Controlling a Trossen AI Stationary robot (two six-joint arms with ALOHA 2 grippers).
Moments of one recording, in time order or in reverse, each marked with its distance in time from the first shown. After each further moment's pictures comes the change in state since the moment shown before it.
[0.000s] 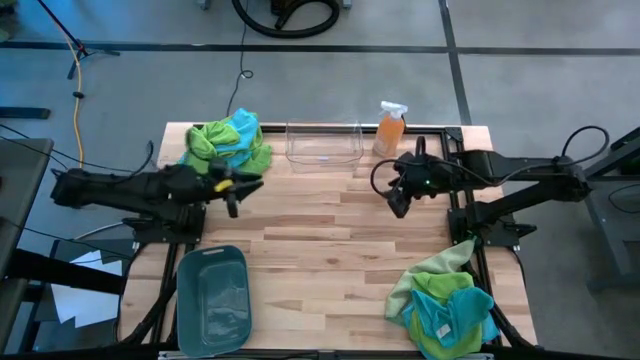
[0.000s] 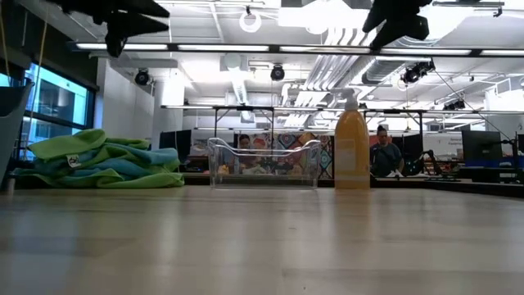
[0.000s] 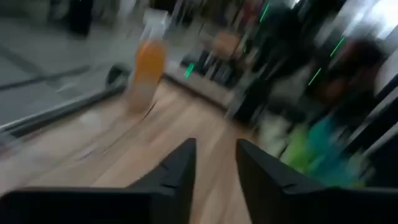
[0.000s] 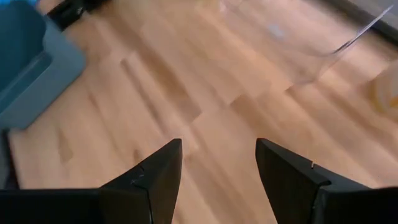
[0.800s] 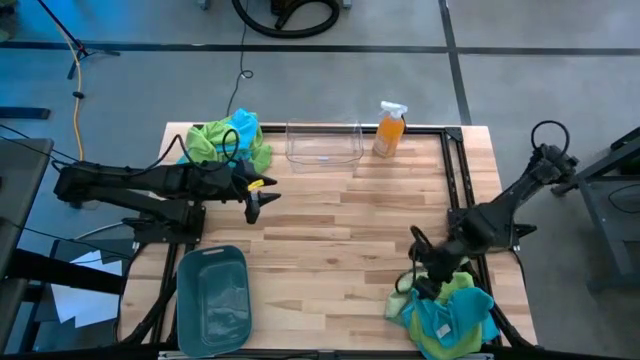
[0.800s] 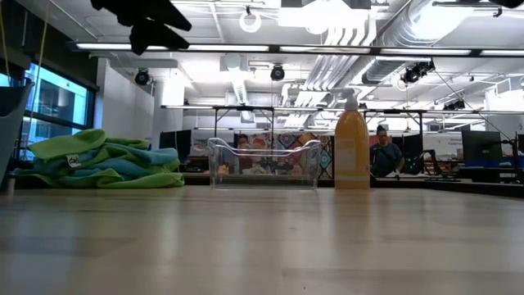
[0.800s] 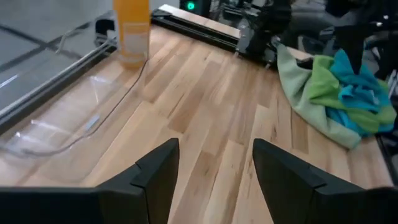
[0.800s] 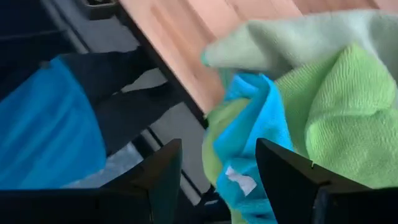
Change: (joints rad) left arm 0.043 0.280 0.185 -0.145 0.131 0.122; right arm 0.634 0.036 -0.293 0.211 -0.431 0.854
